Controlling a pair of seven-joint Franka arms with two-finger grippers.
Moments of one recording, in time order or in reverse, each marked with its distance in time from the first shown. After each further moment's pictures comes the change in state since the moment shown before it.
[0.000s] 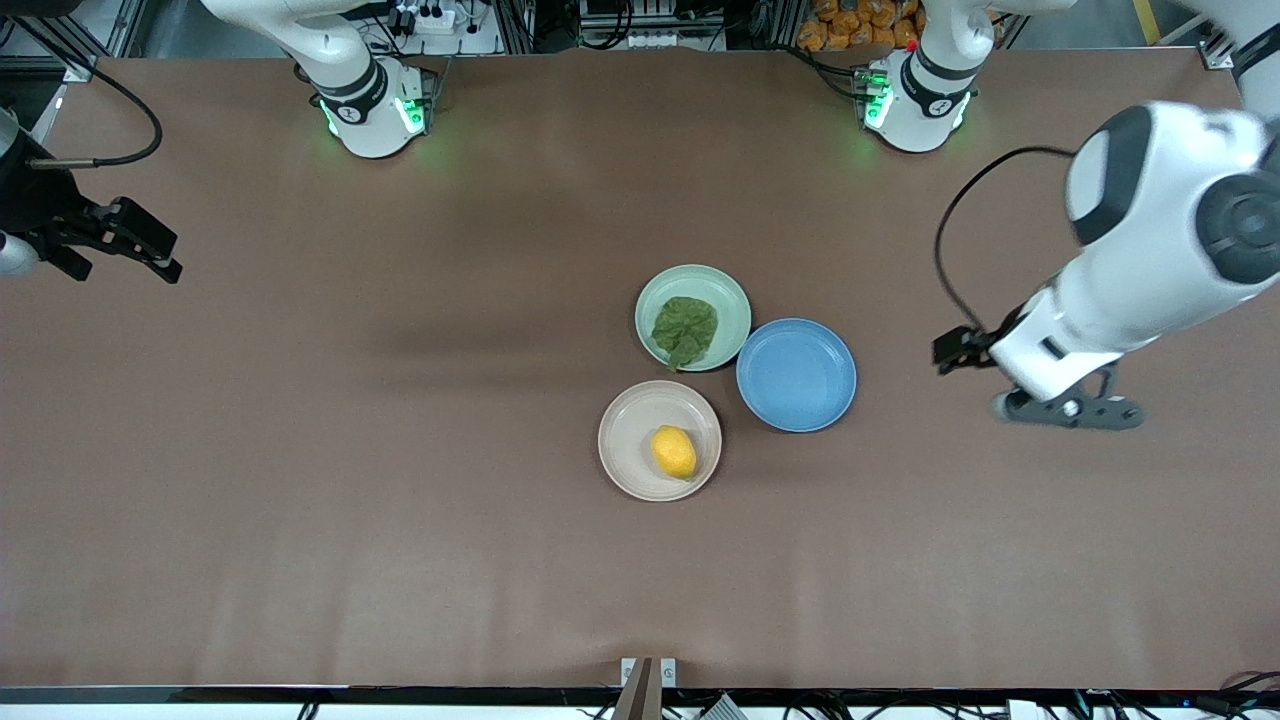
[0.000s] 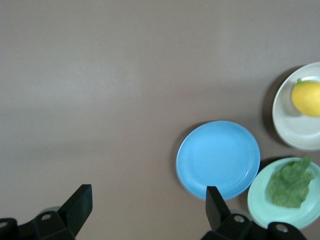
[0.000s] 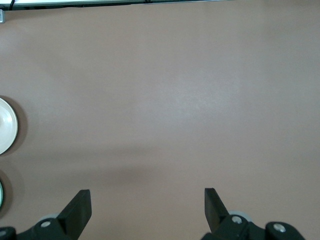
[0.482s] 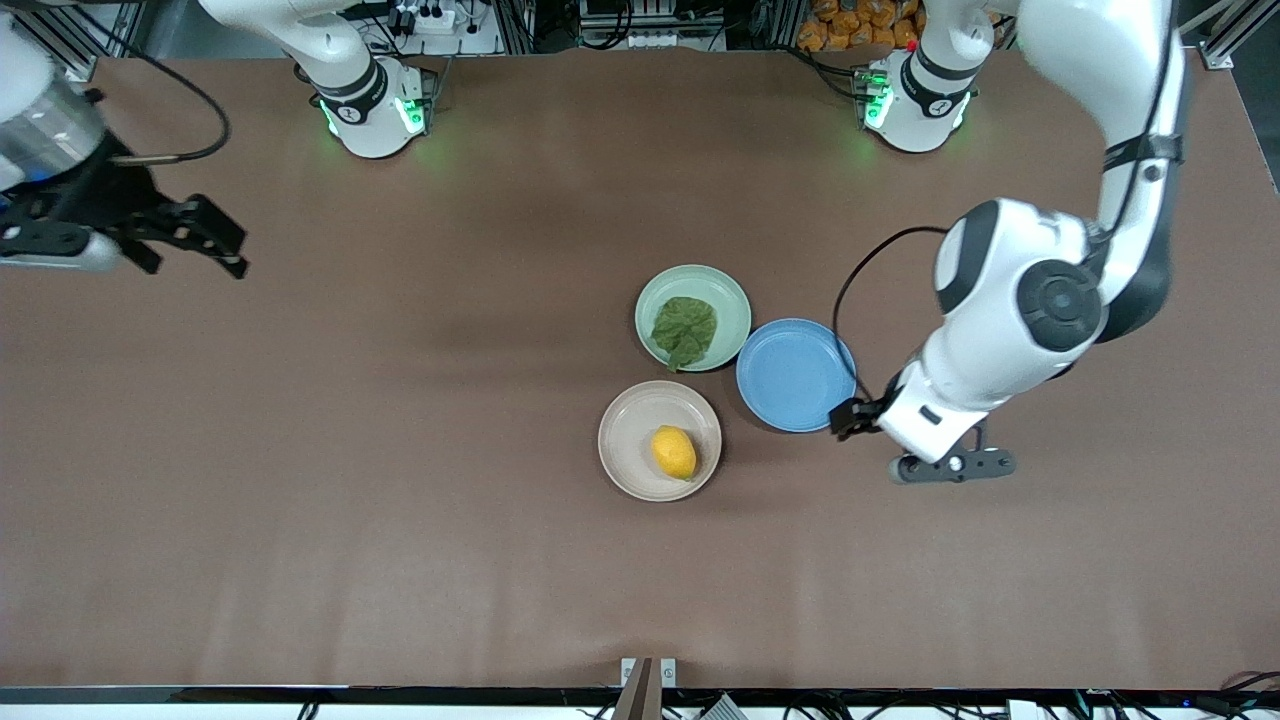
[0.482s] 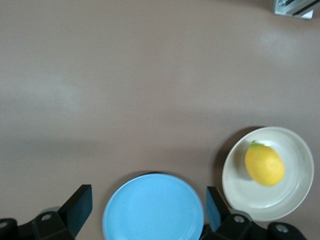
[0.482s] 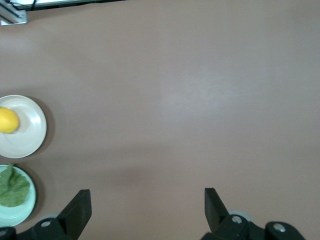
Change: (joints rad) left arm -0.106 0.184 -0.003 0.055 -0.059 0.256 -0.280; right arm 0.153 0.004 0.009 -0.004 0.007 -0.004 0.223
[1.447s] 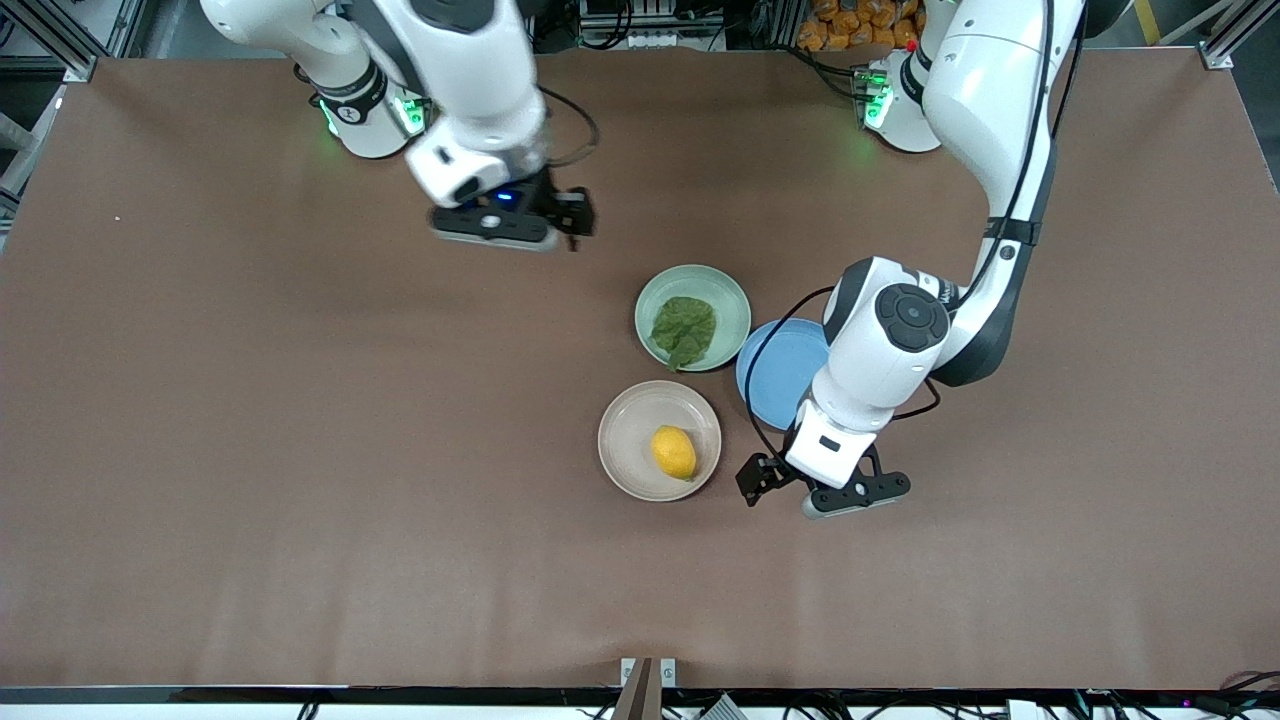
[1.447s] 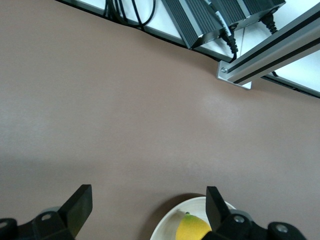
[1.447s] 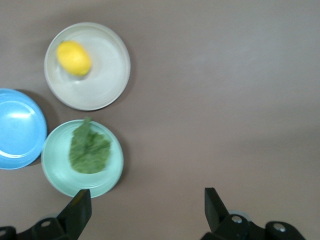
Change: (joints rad) left arm -0.092 0.165 -0.002 0.011 0.000 0.437 -0.211; right arm 0.533 0.250 0.017 -0.038 0.036 0.223 0.626
